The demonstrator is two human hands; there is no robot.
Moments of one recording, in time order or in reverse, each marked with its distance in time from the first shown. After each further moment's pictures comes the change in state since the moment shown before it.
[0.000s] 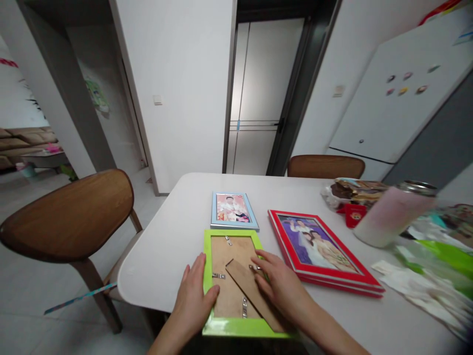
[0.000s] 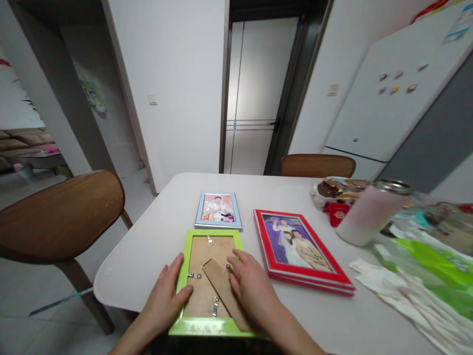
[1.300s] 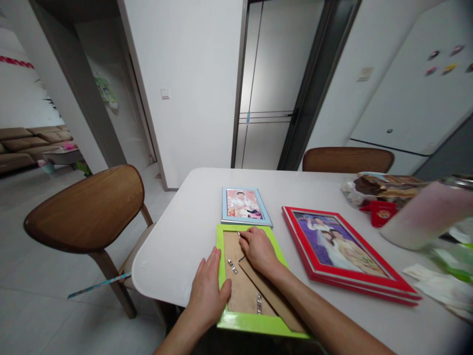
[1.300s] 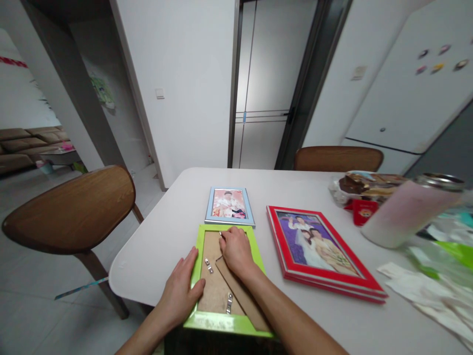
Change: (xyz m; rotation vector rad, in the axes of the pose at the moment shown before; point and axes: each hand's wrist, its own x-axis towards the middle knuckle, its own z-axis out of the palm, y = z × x) left_hand 0.004 -0.002 0.006 0.001 0.034 0.071; right_hand 0.079 -0.008 0.046 -0.021 0.098 0.068
